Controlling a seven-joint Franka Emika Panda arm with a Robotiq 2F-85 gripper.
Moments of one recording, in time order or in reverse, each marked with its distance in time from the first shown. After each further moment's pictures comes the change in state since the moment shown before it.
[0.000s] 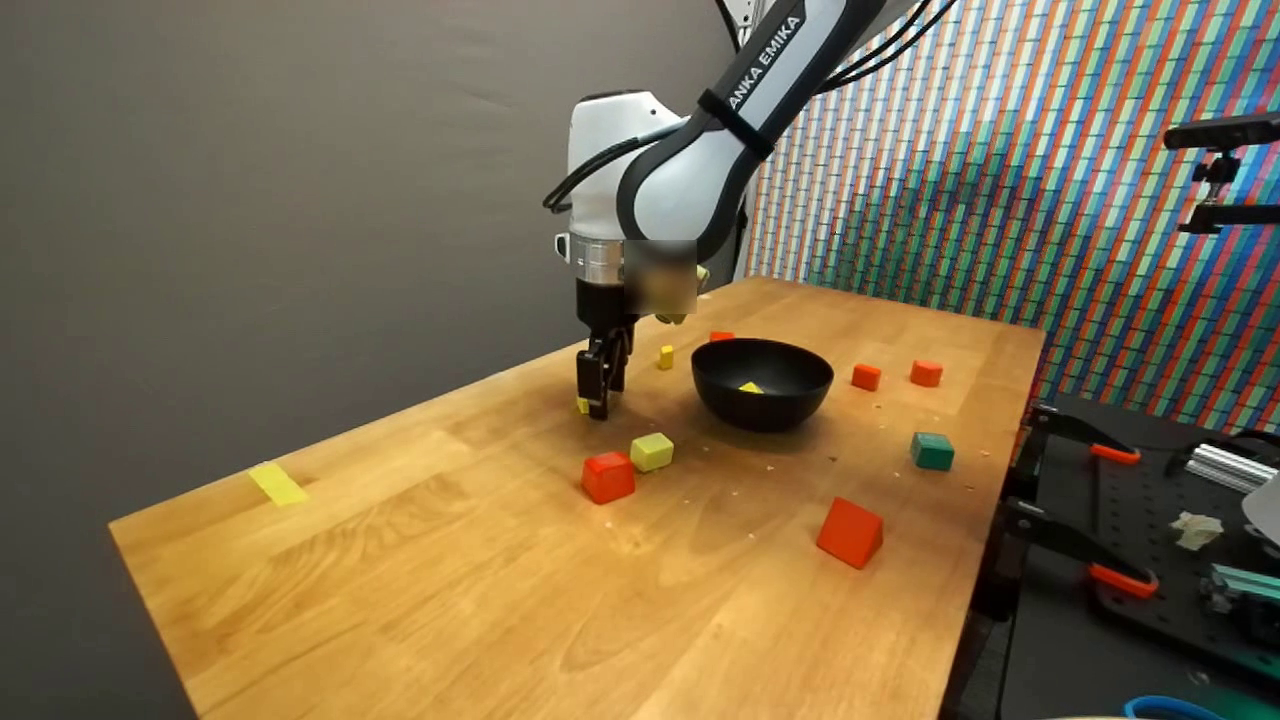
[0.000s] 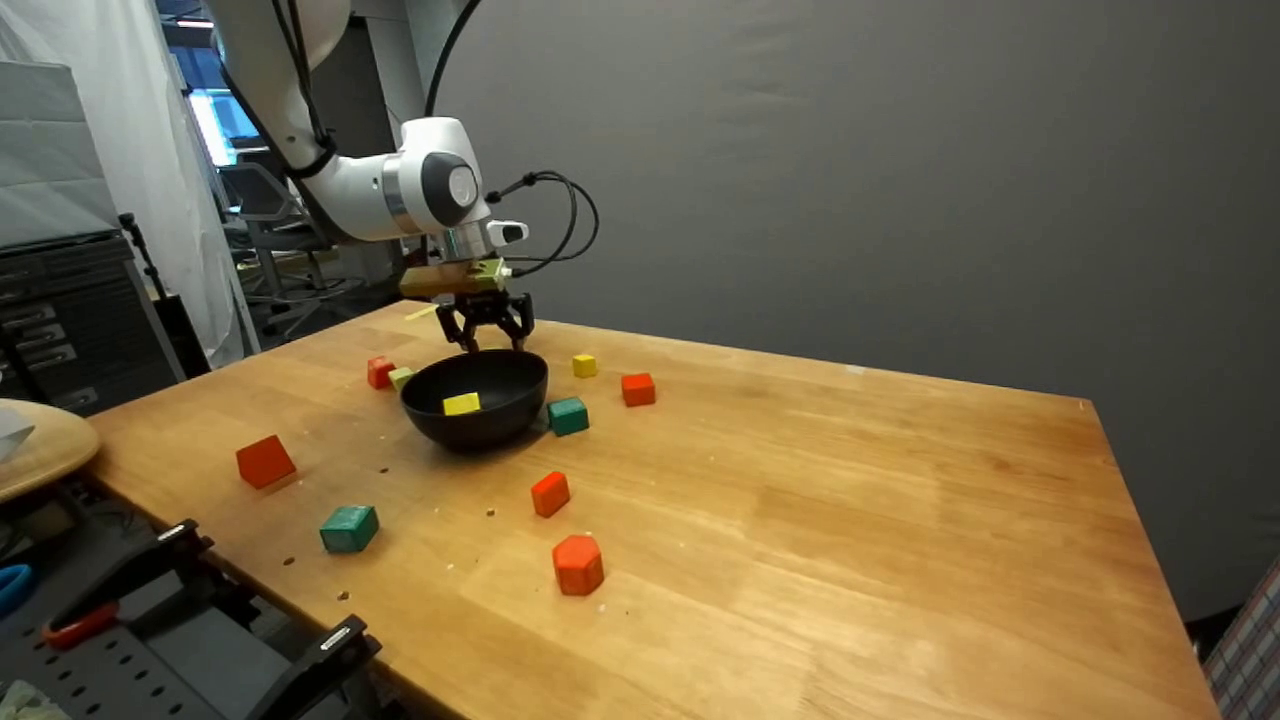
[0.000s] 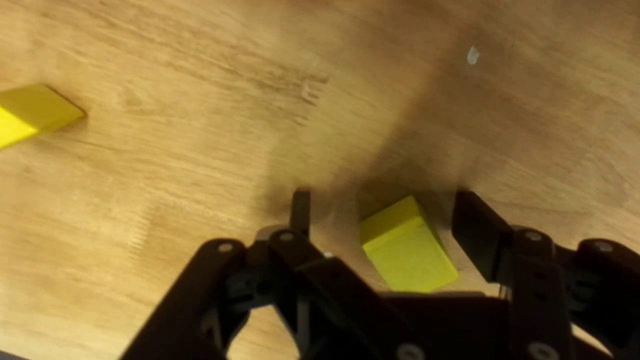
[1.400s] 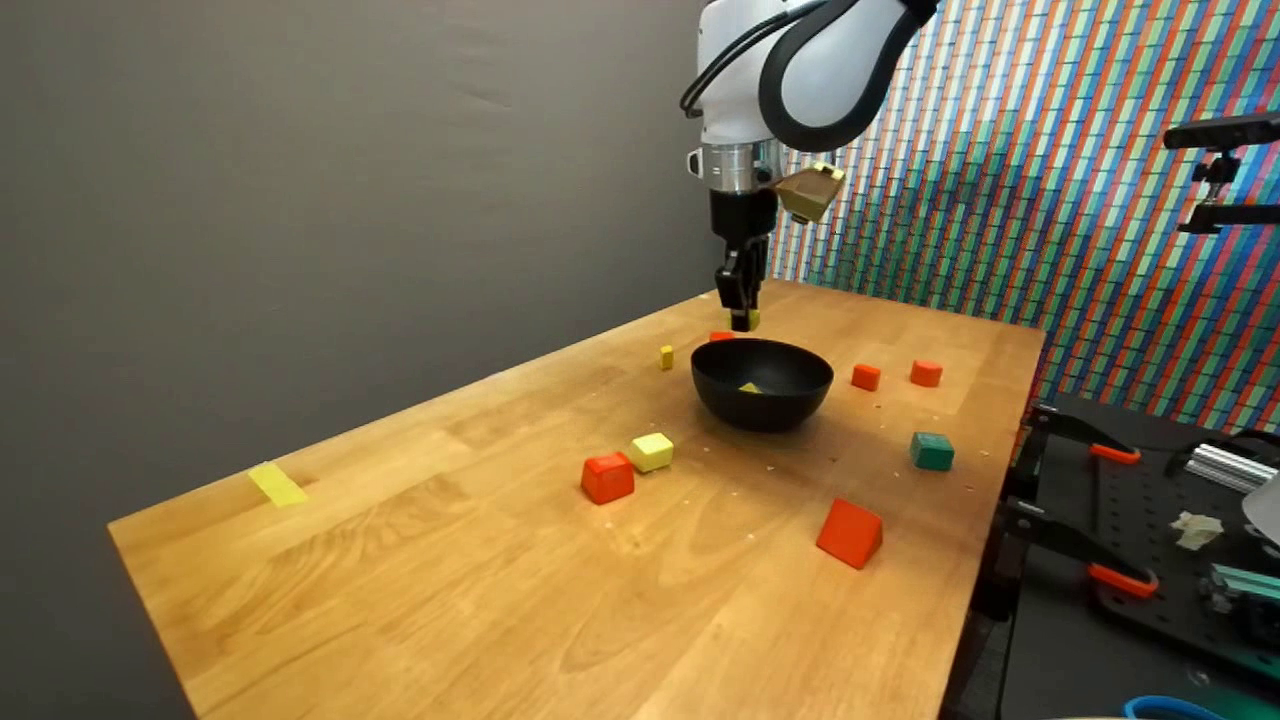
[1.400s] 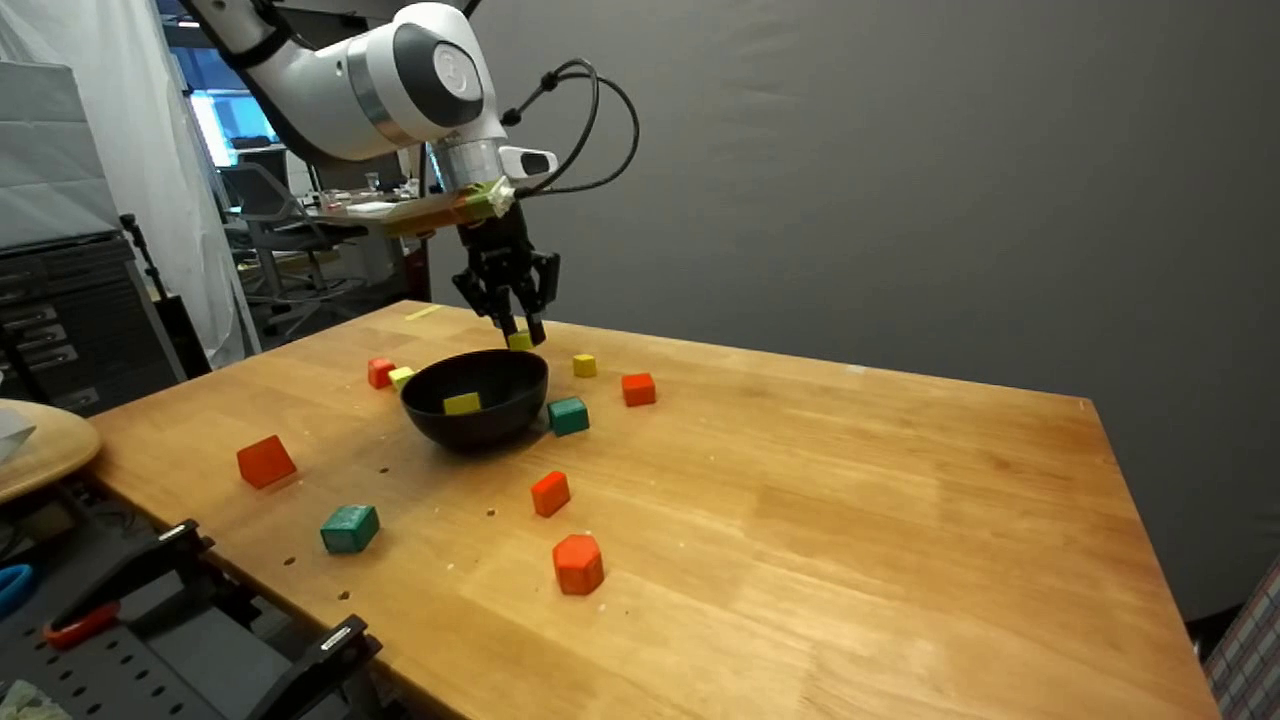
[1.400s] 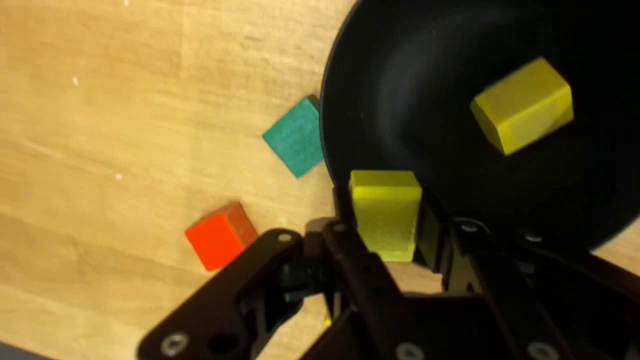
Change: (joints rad) arm -0.071 -0.436 -0.119 -0.438 -0.067 -0.108 0.082
